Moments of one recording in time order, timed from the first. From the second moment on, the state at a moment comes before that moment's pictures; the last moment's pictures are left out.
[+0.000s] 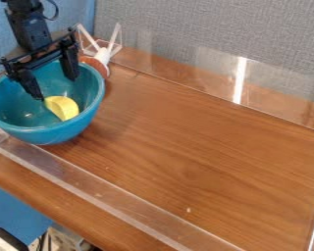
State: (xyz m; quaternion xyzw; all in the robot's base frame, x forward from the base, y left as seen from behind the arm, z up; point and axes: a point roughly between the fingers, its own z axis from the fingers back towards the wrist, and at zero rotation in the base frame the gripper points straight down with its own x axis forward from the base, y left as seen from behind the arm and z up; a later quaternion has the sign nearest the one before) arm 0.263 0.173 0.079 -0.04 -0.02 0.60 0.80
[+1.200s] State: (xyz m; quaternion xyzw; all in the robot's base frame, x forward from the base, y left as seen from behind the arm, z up) arm 0.267 0.190 0.028 -0.02 0.02 0.63 0.77
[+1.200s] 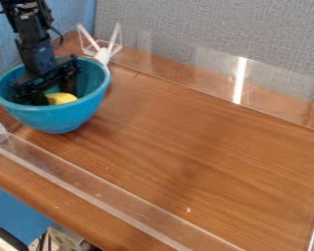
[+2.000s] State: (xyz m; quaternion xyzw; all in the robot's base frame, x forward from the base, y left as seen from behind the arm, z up) arm 0.265 0.189 0.026 -0.02 0.02 0.66 0.75
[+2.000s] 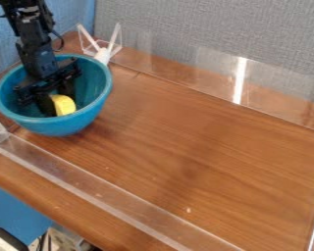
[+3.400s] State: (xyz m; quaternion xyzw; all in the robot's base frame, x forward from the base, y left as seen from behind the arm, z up) arm 0.260 0.187 0.024 -0.01 0.04 0.70 0.72
